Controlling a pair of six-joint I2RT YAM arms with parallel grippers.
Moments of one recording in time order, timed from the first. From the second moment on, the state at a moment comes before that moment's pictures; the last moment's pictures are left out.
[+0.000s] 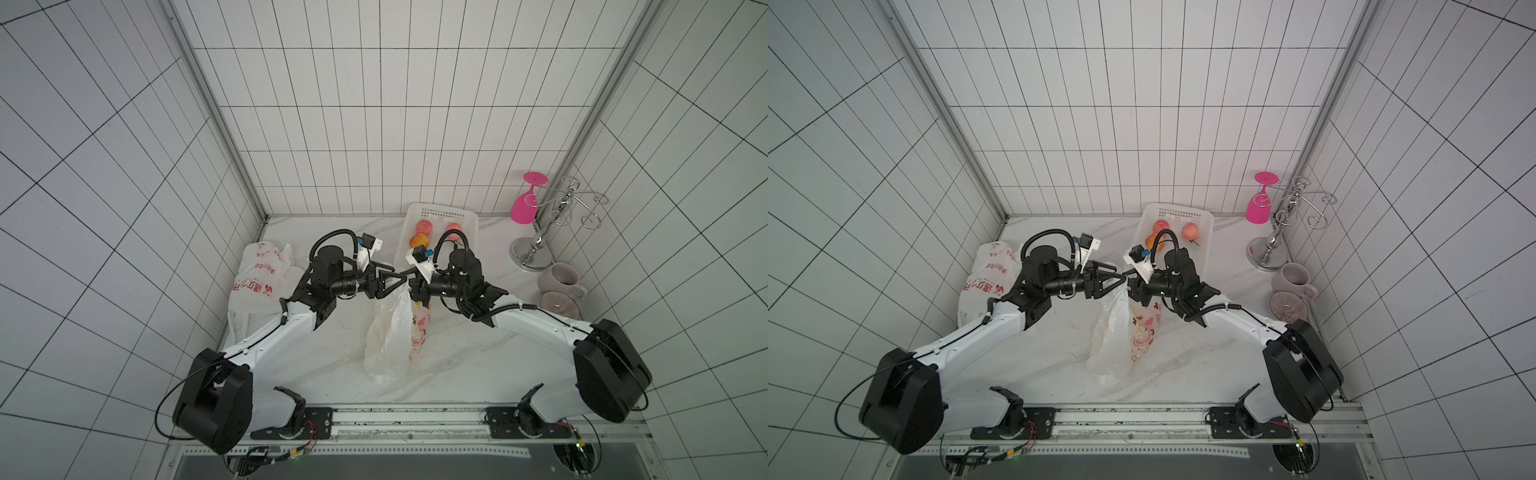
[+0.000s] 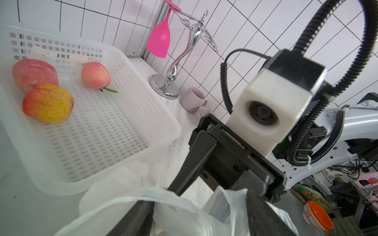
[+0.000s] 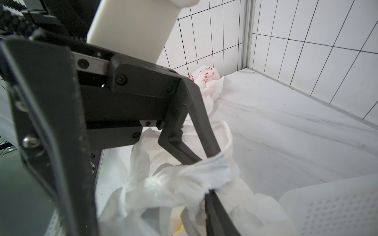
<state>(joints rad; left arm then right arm) -0.44 1.31 0.81 0.29 0.86 -0.46 0.66 1.47 0.89 0.33 -0.65 0.02</state>
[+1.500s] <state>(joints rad) -0.32 1.11 0.77 0.06 0.81 -0.37 0.64 1.39 0.88 0.39 -0.57 -0.01</state>
